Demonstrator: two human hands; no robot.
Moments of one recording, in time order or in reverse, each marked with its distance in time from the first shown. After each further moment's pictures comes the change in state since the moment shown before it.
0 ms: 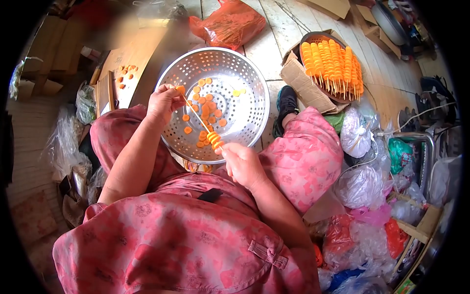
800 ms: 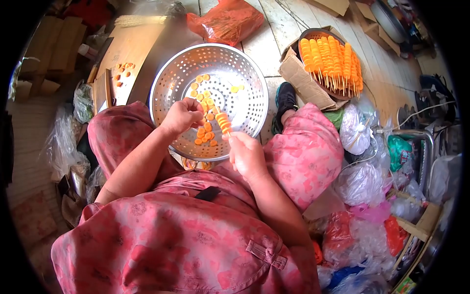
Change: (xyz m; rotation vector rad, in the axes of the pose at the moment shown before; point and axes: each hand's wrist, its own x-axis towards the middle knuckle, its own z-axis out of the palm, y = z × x) left_hand -0.045 -0.022 0.028 0.335 -0.423 -0.141; right_hand 0.011 0.004 -0.002 0.089 0.190 -0.053
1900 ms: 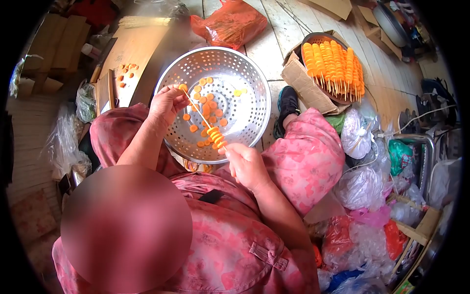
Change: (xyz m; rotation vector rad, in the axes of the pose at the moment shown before) left_hand 0.023 0.011 -0.044 -0.465 0.345 0.099; right_hand -0.014 -0.003 -0.003 -0.071 -0.170 0.040
